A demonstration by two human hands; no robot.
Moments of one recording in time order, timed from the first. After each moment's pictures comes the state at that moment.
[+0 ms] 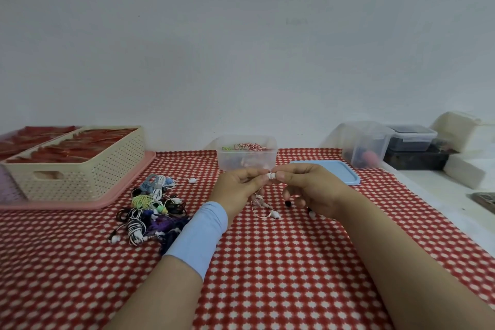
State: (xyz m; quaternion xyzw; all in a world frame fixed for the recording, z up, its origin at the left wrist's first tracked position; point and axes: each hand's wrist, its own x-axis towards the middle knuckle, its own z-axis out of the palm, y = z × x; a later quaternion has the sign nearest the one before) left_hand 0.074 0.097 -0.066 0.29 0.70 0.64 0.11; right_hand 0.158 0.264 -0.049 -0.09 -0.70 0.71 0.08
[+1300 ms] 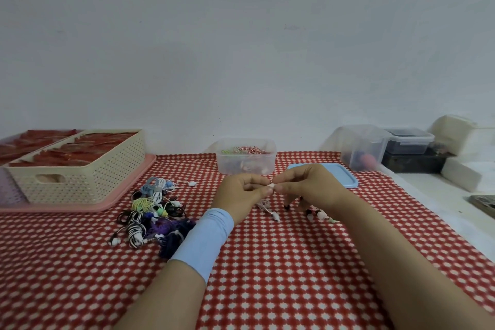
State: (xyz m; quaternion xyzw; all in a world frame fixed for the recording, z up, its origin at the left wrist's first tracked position) left_hand 0.079 0.098 -0.067 0.32 0.77 0.55 0.04; right_hand 0.173 0.260 -0.036 -0.09 -0.83 0.54 0.13
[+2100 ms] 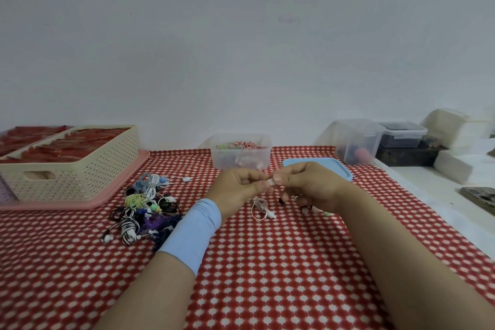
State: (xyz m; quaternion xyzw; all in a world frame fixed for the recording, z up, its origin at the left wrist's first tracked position) left_hand 0.081 0.096 -0.061 0.35 0.71 0.59 0.14; right_hand 0.169 0.272 -0.040 -0.09 -0.76 0.64 0.03
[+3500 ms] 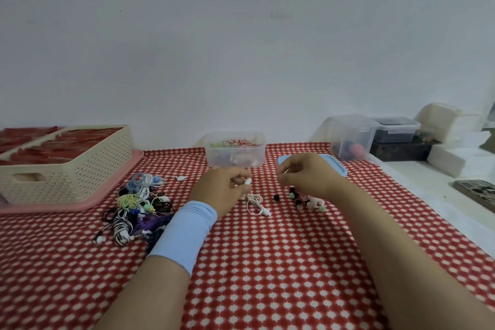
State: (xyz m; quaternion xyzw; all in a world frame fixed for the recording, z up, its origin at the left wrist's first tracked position) left_hand 0.069 0.088 -0.063 0.35 0.87 0.36 -0.04; right_hand 0.169 0.284 -0.040 -0.14 -0.90 0.39 0.14
